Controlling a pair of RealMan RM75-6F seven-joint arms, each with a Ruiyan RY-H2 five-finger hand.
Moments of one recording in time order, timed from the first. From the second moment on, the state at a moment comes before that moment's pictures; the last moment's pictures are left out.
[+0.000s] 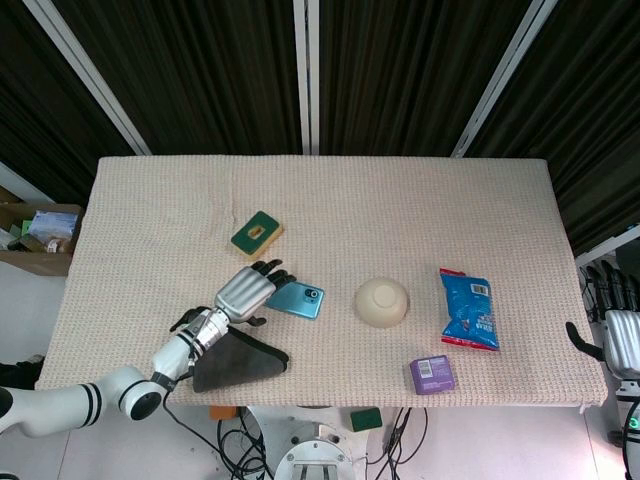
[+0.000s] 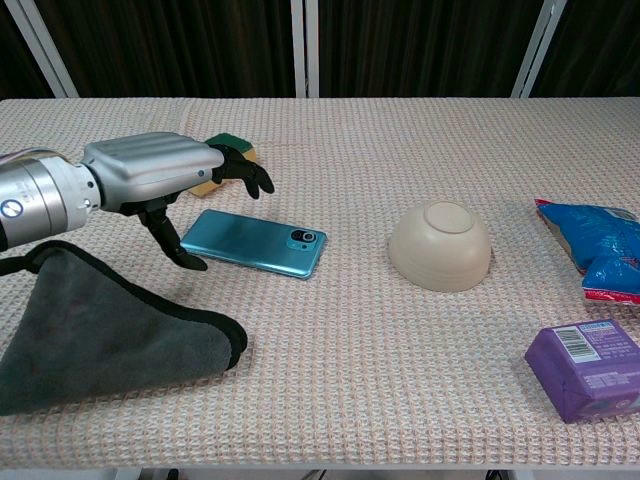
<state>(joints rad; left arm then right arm) -0.72 -1.56 -0.14 -1.46 1.41 0.83 0.29 0.08 -1.19 0.10 -1.38 -1.44 1.47 0.08</state>
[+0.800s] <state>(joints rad) -0.78 -1.62 -0.10 -1.34 1.39 0.82 0.21 0.07 -1.20 0.10 -1.35 -1.44 1.46 0.10</state>
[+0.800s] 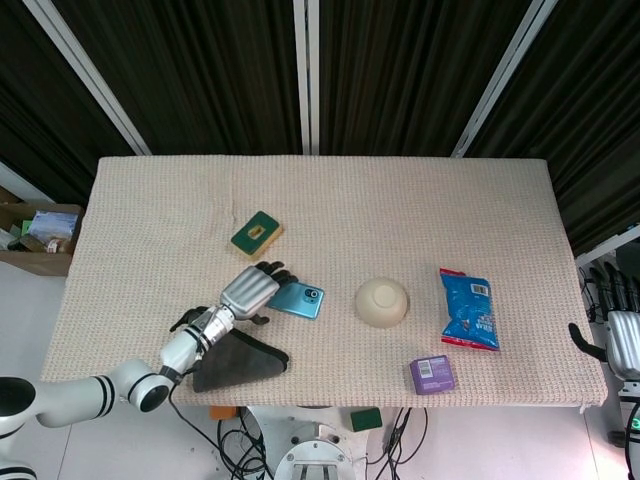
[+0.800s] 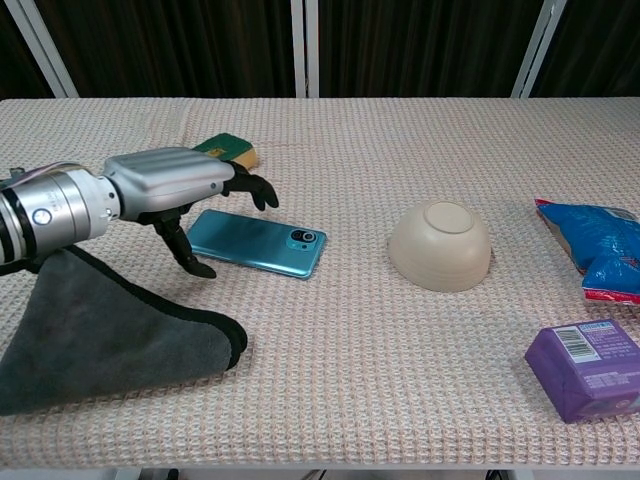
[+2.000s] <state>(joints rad) -0.84 -1.69 -0.09 -1.21 1.37 0.79 0.14 0.08 -1.22 0.10 -1.32 -1.43 1.43 0.11</state>
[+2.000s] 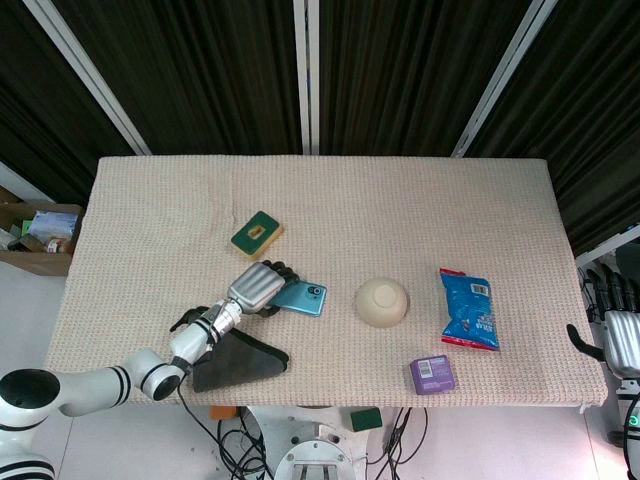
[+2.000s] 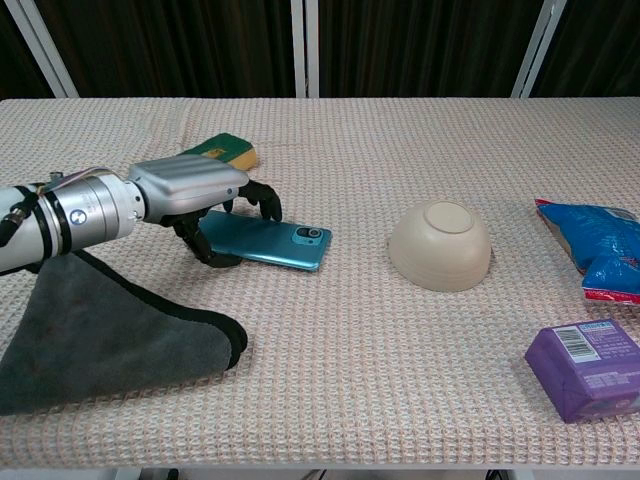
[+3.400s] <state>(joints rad) -0.84 -1.85 -0.13 -0.90 1.50 1.10 -0.04 0.09 -1.22 0.11 -1.29 -1.41 1.42 0.12</state>
